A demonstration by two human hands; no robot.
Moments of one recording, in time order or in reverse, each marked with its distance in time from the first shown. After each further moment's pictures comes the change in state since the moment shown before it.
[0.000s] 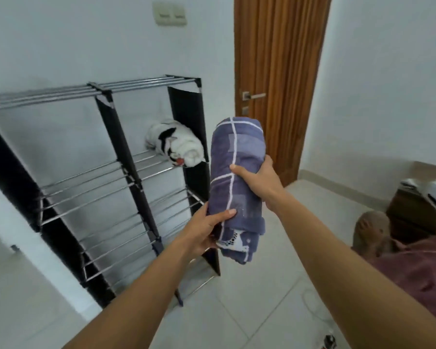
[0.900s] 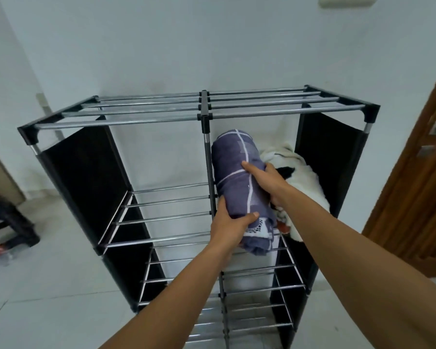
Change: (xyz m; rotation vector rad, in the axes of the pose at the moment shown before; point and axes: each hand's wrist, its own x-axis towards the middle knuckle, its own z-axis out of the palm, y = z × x) left_hand 0.202 0.113 -0.183 0.037 0.829 0.197; right_hand 0.295 -0.034 0.316 0.065 -0.677 0.138
